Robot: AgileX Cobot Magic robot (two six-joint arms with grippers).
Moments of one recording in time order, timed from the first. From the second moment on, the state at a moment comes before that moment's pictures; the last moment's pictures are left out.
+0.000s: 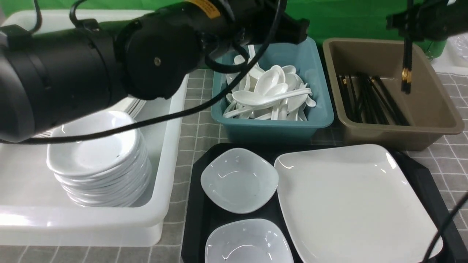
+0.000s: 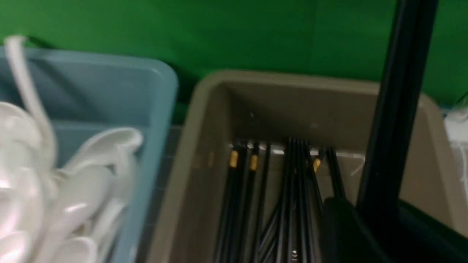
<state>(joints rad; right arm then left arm) 0.05 1.90 -1.64 0.00 0.36 0.01 -0.67 1.59 -1.28 -0.33 -0.09 0.29</state>
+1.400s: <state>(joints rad) 0.42 1.08 -1.10 0.25 0.96 -0.18 -0.68 1.70 -1.39 -0.15 1.14 0.13</state>
